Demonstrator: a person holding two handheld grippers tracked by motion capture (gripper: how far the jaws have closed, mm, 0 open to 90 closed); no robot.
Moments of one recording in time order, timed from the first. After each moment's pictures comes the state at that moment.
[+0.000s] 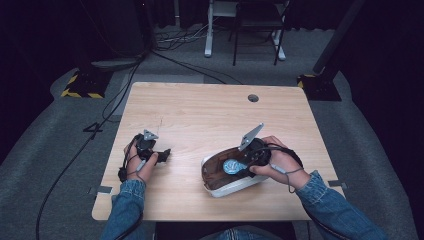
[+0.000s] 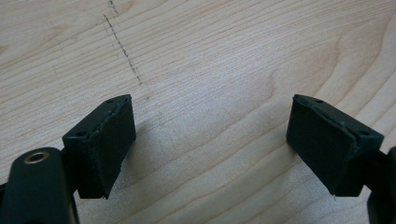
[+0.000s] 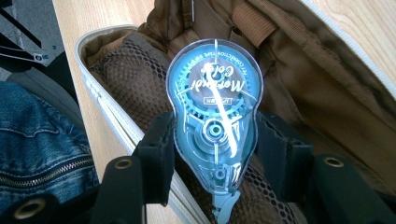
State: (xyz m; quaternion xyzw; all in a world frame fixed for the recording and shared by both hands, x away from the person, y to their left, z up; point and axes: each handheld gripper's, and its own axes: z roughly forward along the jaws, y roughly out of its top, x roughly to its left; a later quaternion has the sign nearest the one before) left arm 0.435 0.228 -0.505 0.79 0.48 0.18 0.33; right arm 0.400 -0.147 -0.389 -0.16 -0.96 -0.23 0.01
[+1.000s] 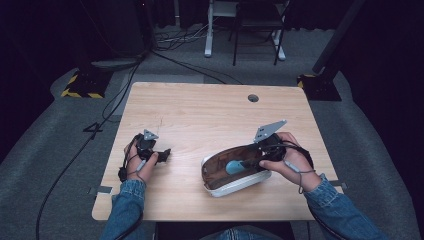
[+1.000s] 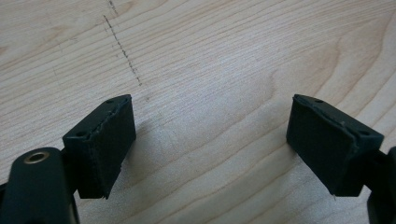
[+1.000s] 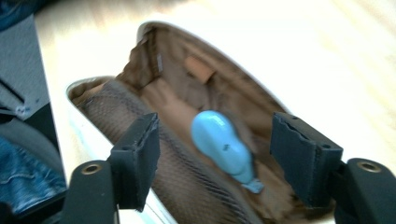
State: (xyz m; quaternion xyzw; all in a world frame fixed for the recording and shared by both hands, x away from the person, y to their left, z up) left arm 0.435 0.228 -0.505 0.79 0.48 0.18 0.33; right arm 0.400 -0.179 -0.373 -0.19 -0.92 -0.34 -0.06
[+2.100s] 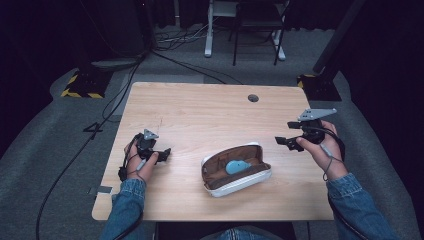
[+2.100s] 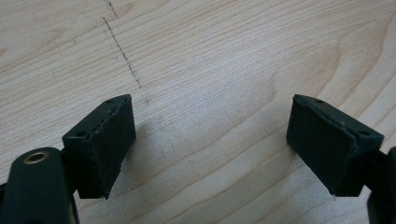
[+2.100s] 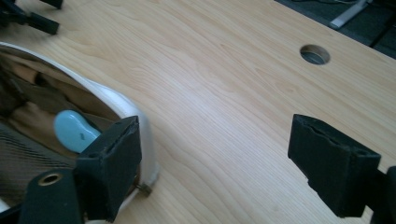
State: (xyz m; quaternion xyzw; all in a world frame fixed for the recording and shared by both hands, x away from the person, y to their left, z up) left arm 0.437 0.227 -0.504 0.79 0.48 0.18 0.33; right arm 0.446 -0.294 -0.373 -0.32 -0.85 -0.39 -0.16
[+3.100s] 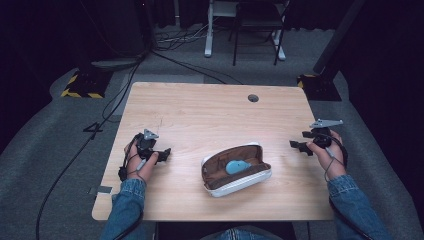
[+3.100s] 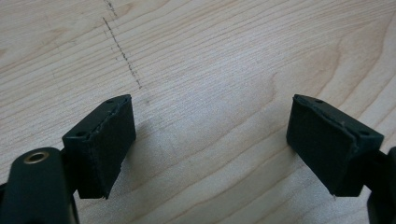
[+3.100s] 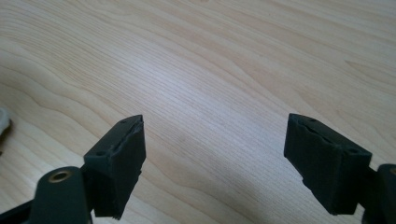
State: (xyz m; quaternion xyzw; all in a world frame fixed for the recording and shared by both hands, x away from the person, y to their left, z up) left arm 0.437 0.227 -0.505 0.79 0.48 0.18 0.33; right arm 0.481 -0.368 -0.463 -0.42 -0.82 -0.36 -0.17
